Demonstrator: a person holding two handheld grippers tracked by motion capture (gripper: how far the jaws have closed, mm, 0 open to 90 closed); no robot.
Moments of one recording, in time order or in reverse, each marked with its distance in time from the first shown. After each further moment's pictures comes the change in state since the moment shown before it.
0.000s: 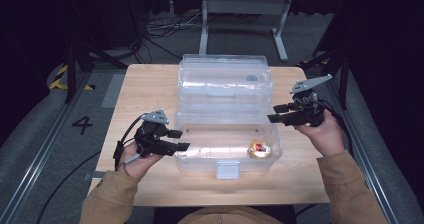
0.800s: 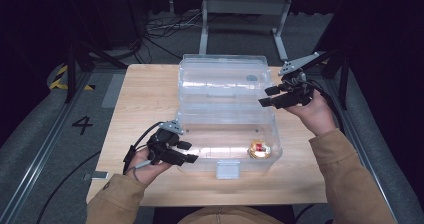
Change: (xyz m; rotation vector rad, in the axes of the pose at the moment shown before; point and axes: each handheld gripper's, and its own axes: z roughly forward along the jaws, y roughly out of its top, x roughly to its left) left arm -0.011 -0.005 0.030 0.126 -0.052 0.027; right arm -0.010 0.053 0.008 0.009 0.010 -0.111
